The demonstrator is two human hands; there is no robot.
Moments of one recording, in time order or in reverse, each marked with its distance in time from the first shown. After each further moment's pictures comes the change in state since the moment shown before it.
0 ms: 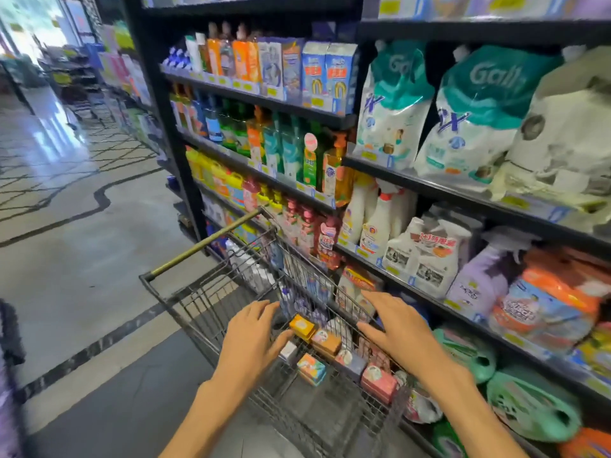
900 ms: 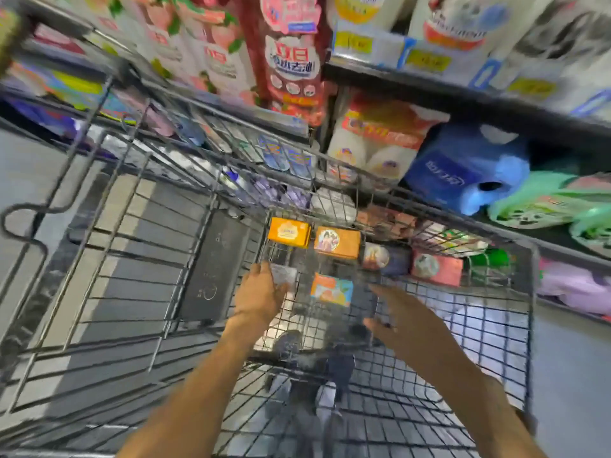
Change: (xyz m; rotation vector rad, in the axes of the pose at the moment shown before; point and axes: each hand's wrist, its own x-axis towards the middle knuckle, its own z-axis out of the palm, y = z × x) left_hand 0.193 -0.172 0.449 -0.102 -0.903 -0.165; right_hand 0.133 0.055 0.357 0.330 -0.485 0.700
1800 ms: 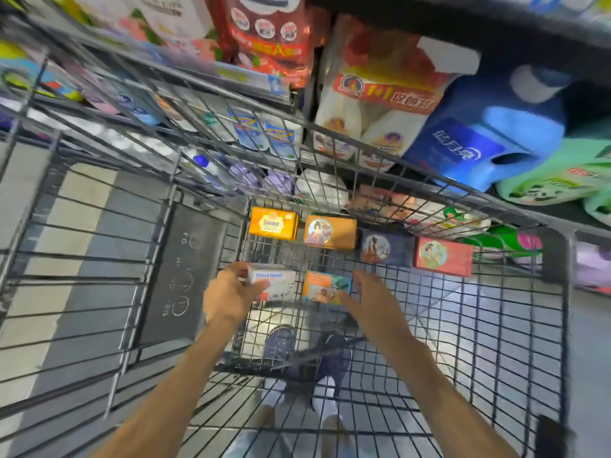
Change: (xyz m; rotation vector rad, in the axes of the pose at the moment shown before) left_hand 0.062 -0.046 0.037 -0.421 0.043 -0.097; right_hand 0.102 0.009 0.091 0.269 0.096 0.248
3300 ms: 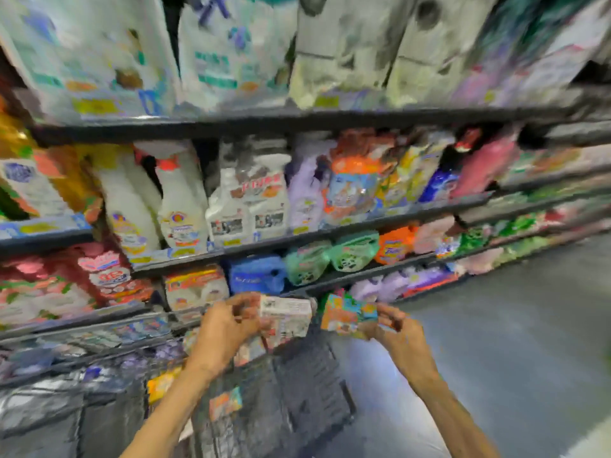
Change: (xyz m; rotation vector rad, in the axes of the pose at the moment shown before) left_hand -0.303 0.311 -0.092 -0.205 -0.445 0.805; right_hand -0.355 0.088 -0.263 1.034 0.784 0.019
